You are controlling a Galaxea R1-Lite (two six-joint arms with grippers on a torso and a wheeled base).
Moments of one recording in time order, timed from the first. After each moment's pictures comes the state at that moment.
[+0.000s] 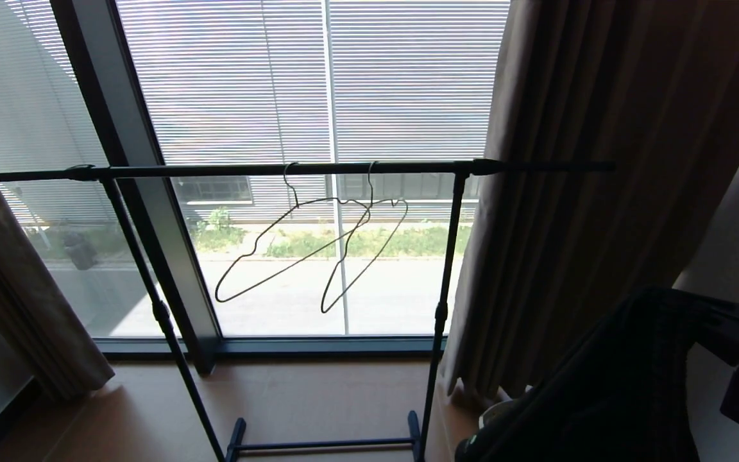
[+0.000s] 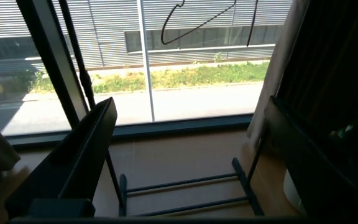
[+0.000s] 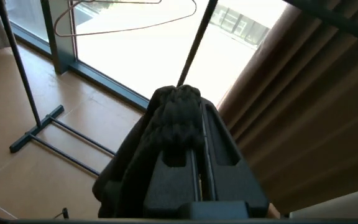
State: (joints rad) left arm 0.01 0.00 0.00 0.02 -0.13 0.02; right arm 0.53 1.02 -0.50 -0.31 -0.14 -0.20
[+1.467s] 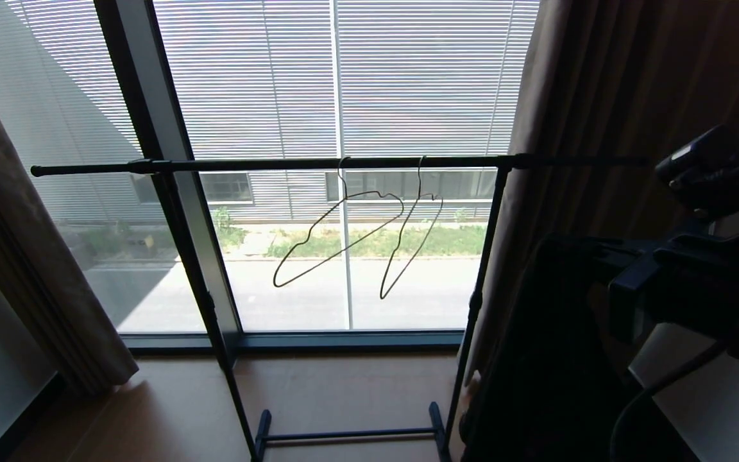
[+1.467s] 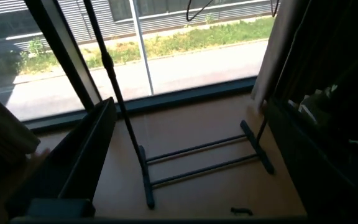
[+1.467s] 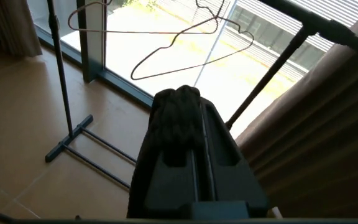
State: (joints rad) left arm 0.02 0.39 -0.20 0.01 -0.22 0.10; right arm 0.68 1.32 -0.80 -0.27 -0.24 -0.15
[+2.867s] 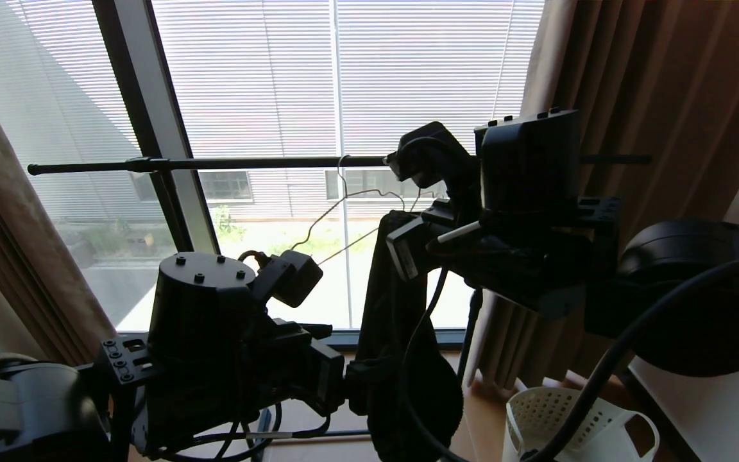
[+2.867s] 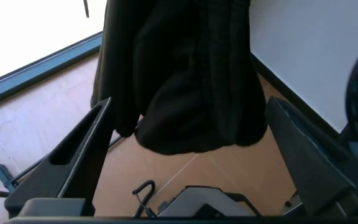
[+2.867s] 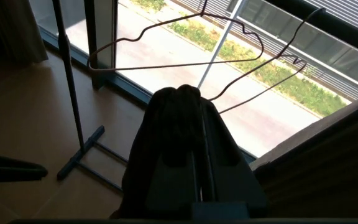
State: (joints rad) left arm -0.72 1.66 -0.65 -0.55 -0.11 -0.17; right arm 0.84 1.85 -1.29 -0.26 -0.39 -0.11
